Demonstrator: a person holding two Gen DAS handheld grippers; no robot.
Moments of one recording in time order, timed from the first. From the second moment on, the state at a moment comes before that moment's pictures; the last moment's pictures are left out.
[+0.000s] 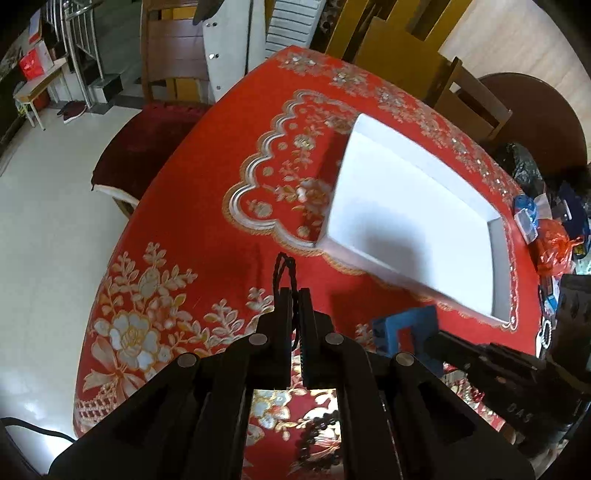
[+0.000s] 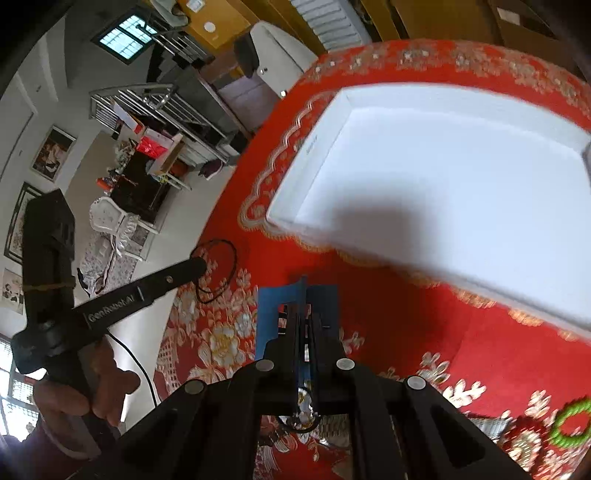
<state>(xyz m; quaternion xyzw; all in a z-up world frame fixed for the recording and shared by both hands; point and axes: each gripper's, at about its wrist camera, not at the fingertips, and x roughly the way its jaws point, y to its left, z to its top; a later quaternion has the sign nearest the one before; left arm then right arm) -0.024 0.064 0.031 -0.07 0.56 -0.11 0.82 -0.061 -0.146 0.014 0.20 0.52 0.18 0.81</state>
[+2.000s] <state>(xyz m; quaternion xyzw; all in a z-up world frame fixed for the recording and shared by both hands) 0.017 -0.034 0.027 0.00 0.55 -0.15 0.82 -0.014 -0.257 0.038 0.26 0.49 0.05 0.83</state>
